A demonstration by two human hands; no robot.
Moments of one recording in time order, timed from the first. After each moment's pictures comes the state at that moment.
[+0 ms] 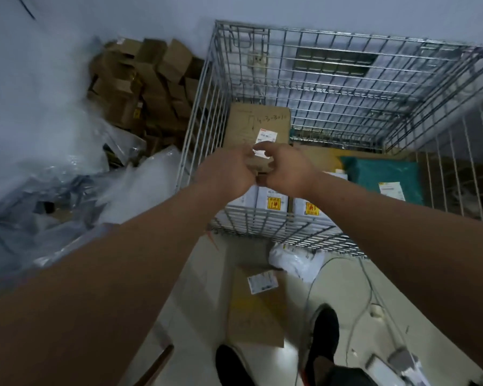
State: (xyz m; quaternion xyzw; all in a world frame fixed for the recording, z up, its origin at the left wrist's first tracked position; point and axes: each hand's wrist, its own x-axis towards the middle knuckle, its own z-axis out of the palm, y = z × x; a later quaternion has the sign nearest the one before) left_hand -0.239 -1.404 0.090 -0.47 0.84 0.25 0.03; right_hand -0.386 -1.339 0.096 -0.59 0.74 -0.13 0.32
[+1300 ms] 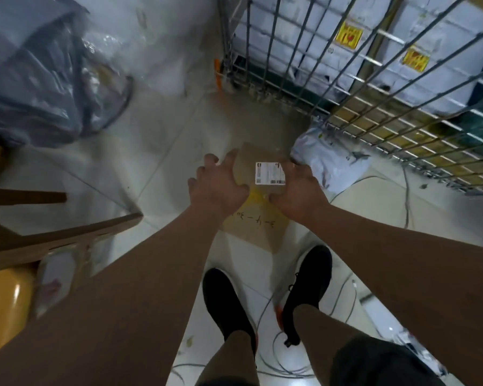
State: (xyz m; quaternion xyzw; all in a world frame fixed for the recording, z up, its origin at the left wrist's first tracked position) left_hand -0.089 -1.117 -0.303 -0.67 0.66 0.31 0.13; right_hand -0.269 -1.077 -0.331 -0.54 0.73 0.02 0.41
